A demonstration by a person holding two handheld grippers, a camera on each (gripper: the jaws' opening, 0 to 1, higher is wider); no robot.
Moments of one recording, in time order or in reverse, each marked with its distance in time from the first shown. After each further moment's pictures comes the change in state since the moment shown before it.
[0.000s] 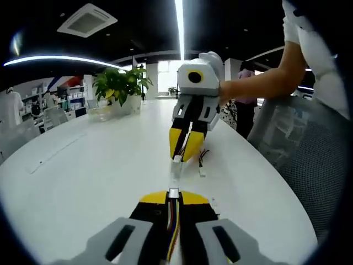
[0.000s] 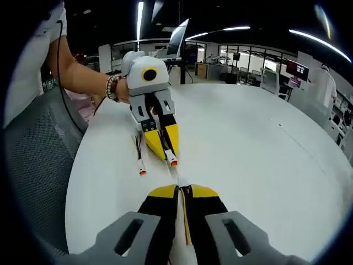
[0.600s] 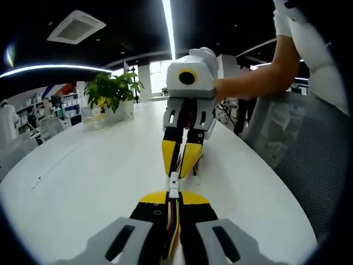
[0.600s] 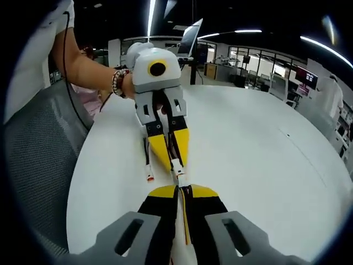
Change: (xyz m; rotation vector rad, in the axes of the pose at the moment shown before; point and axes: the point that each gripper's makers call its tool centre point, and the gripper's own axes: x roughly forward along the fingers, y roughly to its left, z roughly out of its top) left arm 0.006 -0.006 0.014 0.073 0.006 -0.026; right arm 0.008 0.011 0.005 -0.065 0.022 0.040
